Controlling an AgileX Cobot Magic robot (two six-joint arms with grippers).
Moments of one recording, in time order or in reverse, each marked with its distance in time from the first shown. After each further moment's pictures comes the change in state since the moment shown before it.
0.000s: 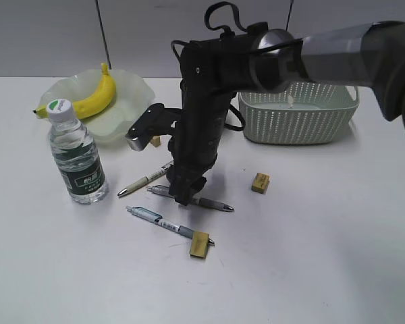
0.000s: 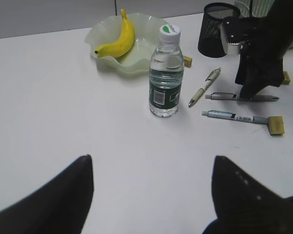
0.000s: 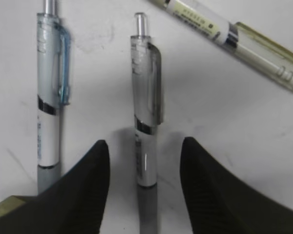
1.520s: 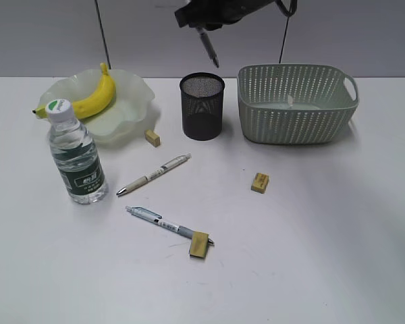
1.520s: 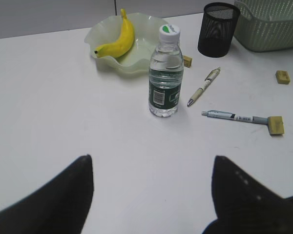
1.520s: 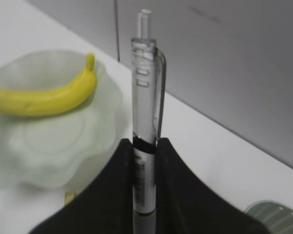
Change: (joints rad) left arm 0.000 0.000 0.000 0.001 0.000 0.000; right arm -0.176 -0.245 -0.024 0.127 -0.566 0.215
